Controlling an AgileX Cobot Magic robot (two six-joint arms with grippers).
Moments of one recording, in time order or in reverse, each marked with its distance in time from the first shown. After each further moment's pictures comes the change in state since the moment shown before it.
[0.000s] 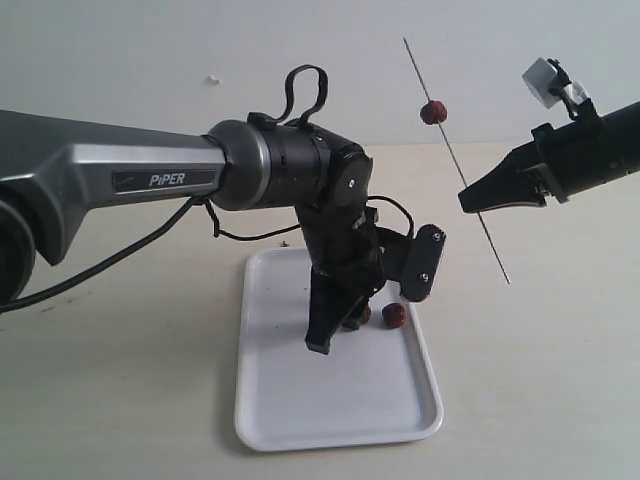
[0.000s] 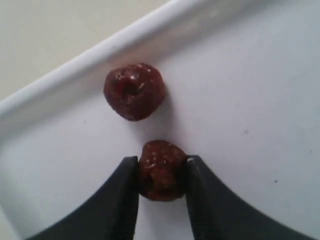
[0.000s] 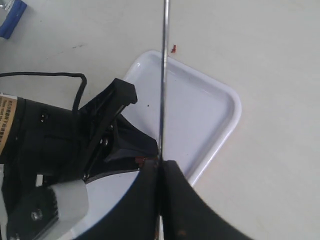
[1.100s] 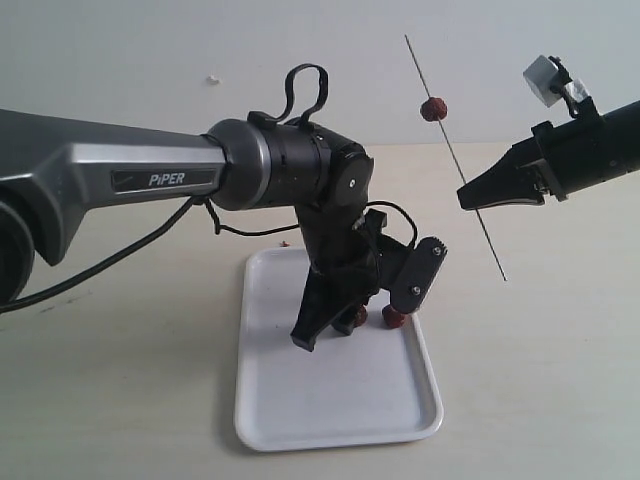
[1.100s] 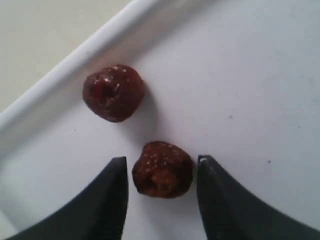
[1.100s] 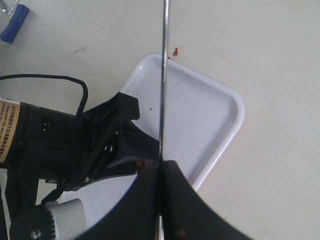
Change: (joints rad) left arm -0.002 -0.003 0.000 0.013 0.018 0.150; right arm 0.000 0.000 0.000 0.019 0.008 0.007
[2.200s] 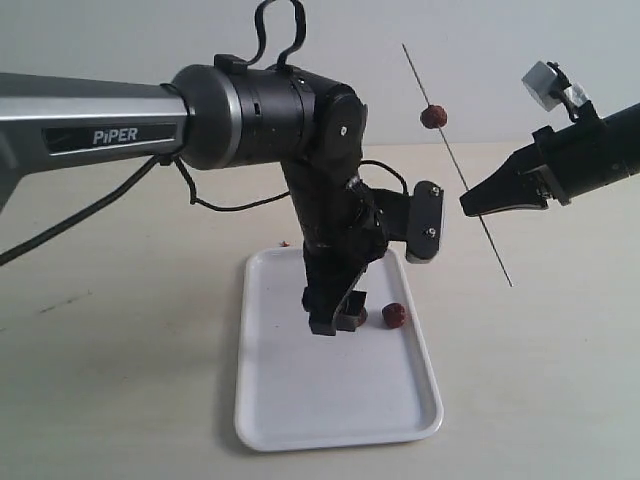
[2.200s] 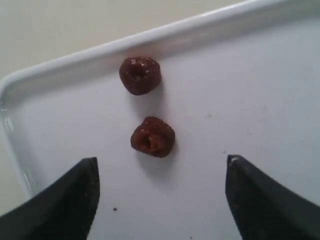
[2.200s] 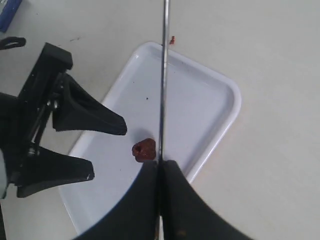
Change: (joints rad) left arm 0.000 -0.105 0.000 -0.042 0.108 -0.294; right arm 0.000 0.000 0.000 -0.033 0.000 0.007
